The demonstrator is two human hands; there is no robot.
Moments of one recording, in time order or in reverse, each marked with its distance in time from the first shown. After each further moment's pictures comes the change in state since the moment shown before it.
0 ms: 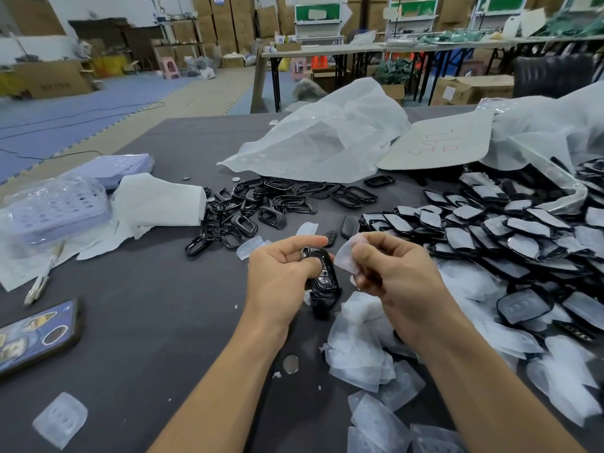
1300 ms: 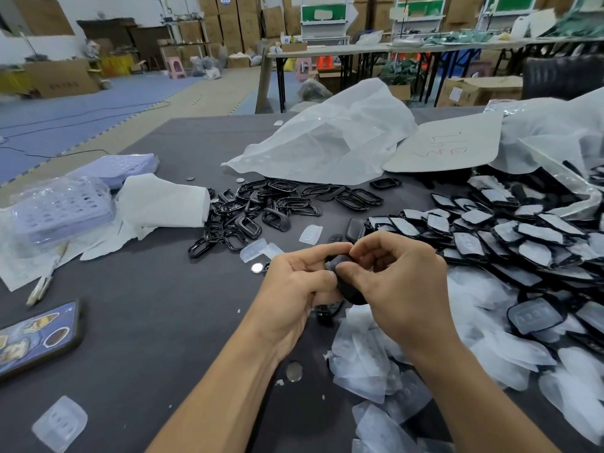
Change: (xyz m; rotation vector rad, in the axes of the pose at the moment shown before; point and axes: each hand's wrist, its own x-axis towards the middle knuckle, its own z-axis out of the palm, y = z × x) left_hand 0.000 0.000 0.001 -0.306 -0.330 -0.147; right_hand -0.005 0.004 0.005 -0.664 0.177 -0.467
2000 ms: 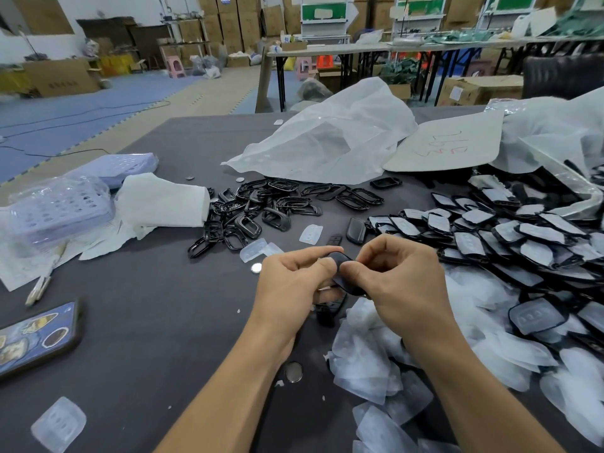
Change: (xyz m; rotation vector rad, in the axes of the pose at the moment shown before) left_hand -0.005 0.001 0.003 0.157 0.213 0.086; right_hand 0.002 0.007 0.000 0.203 -0.099 0.187
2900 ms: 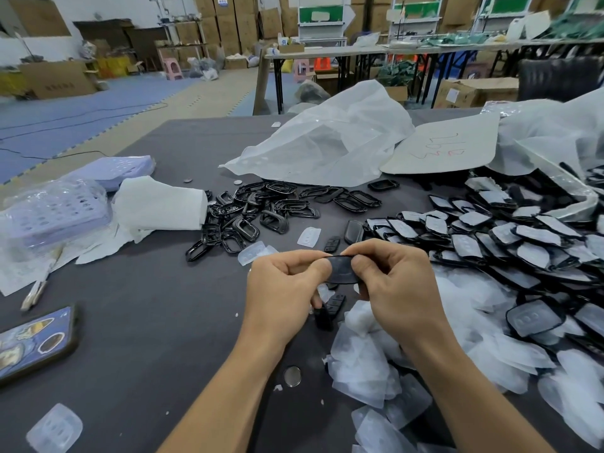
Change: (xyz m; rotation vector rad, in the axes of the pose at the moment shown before) left_hand 0.000 0.003 -0.002 0.269 0.148 0.133; right_hand 0.005 0.005 0.005 0.020 -0.009 -0.098
